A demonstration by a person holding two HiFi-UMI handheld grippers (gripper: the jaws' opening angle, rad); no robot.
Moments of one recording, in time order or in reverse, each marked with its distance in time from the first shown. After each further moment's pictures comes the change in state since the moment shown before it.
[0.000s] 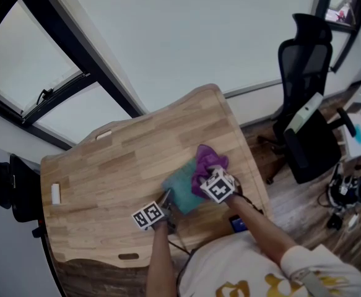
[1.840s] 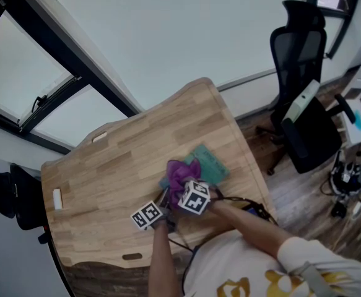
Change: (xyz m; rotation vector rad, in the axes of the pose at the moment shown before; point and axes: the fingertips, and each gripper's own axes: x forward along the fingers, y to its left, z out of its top) left arm -0.001 -0.001 0.001 -0.003 -0.001 0.004; right arm 0.031 0.113 0.006 -0.225 0.034 0.215
